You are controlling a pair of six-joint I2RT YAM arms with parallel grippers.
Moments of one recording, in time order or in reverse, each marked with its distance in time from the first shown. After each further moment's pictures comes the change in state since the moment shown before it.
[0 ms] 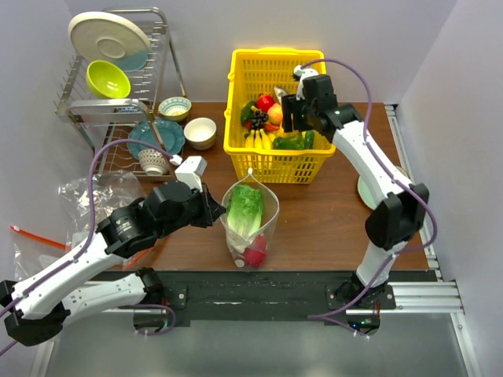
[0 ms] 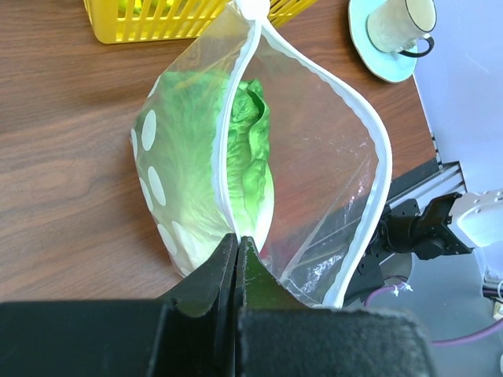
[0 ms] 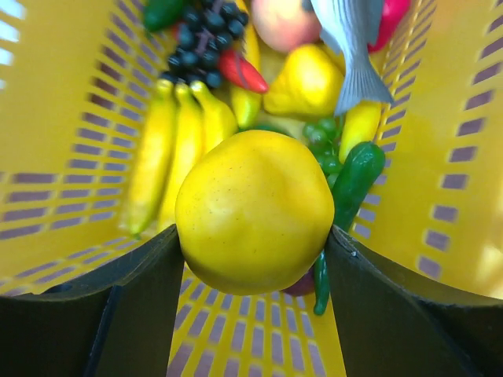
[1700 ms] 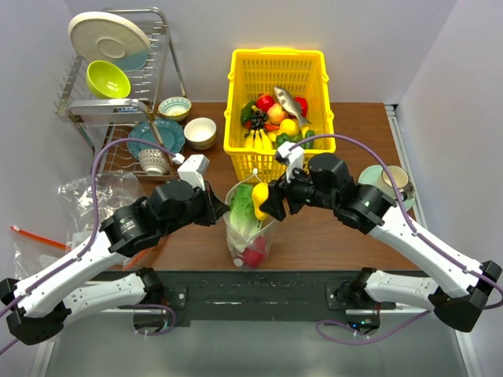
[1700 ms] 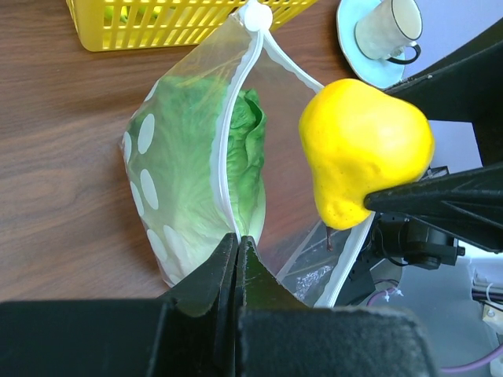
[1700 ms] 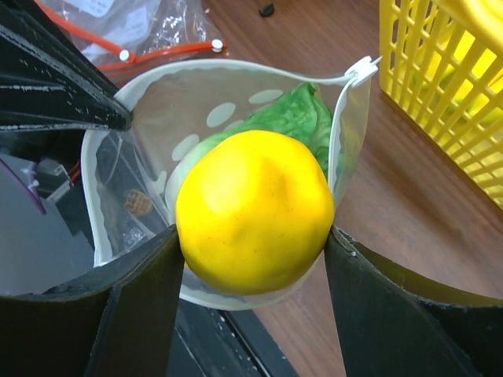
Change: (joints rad) left arm 0.000 0.016 -0.010 0.050 0.008 -0.010; right arm 0.432 -0.723 -0.665 0.096 -0.266 0.037
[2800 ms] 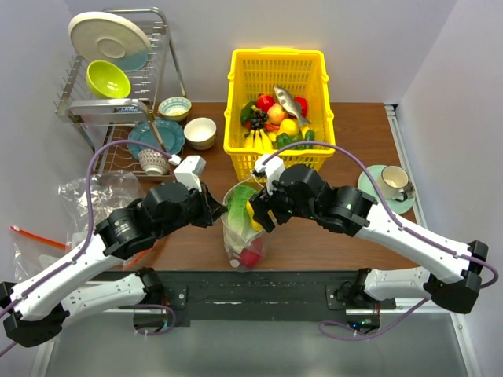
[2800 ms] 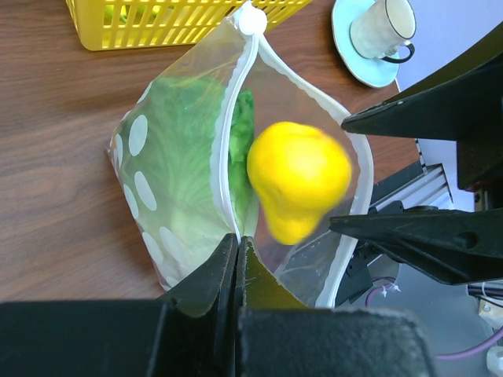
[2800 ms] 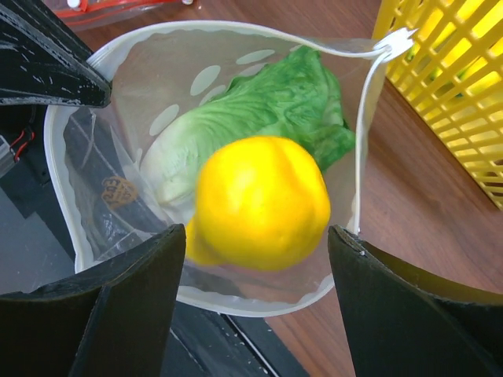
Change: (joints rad) left arm 0.000 -0.031 0.000 -0.017 0.007 0.001; right arm 0.208 0.106 0.102 -0.134 0.268 -0.003
